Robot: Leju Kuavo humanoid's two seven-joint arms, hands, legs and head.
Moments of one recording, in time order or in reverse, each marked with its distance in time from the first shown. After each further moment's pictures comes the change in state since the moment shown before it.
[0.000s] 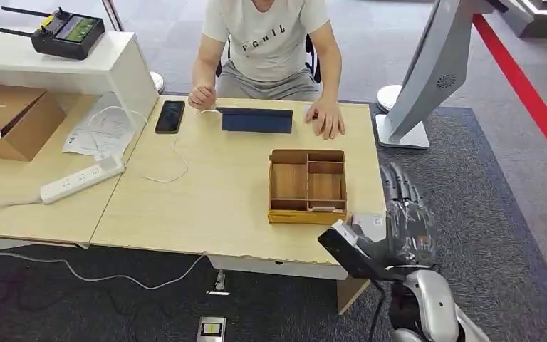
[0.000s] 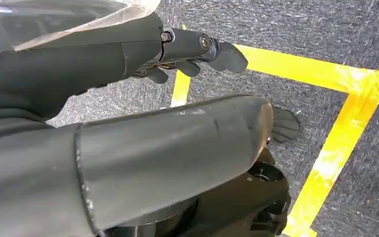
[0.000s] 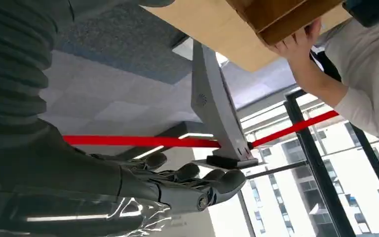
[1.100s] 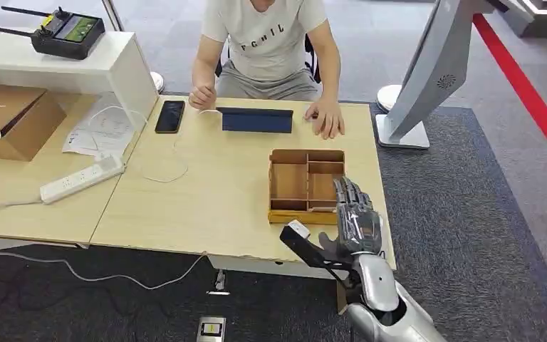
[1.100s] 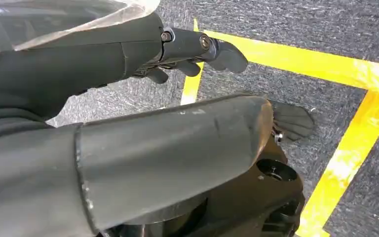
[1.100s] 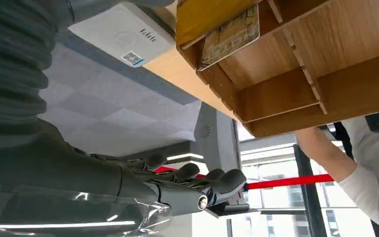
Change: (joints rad) left arm 0.000 -0.004 0.006 -0.001 0.001 -0.013 0.048; right arm -0.114 0.228 0.037 0.409 0.047 0.075 -0.113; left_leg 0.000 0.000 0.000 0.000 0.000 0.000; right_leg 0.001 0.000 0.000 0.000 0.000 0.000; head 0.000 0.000
